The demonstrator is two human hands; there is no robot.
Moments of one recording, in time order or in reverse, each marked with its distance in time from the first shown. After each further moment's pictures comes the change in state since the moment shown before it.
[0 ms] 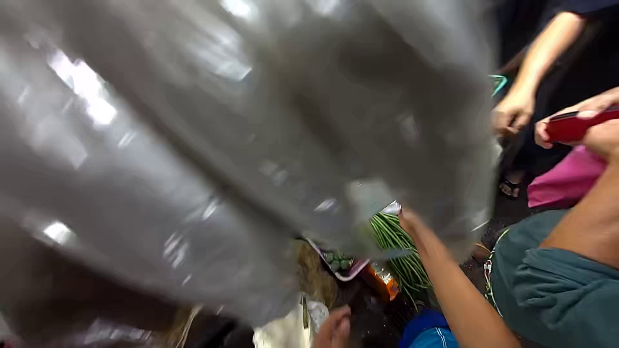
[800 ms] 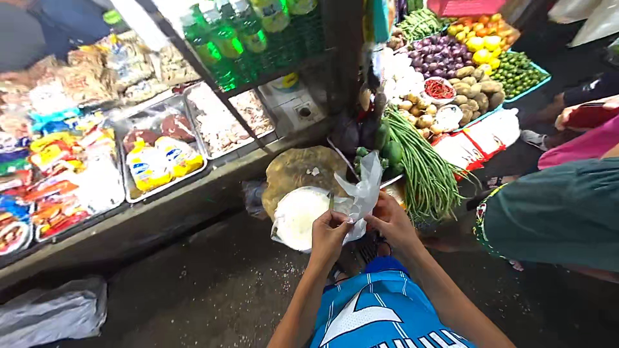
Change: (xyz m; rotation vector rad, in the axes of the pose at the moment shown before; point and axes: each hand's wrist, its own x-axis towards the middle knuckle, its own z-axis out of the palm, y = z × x) left_hand -0.067 -0.079 -0.116 -0.589 0.262 0.202; right_hand -0.336 0.119 0.062 -0.858 -0.541 0.119
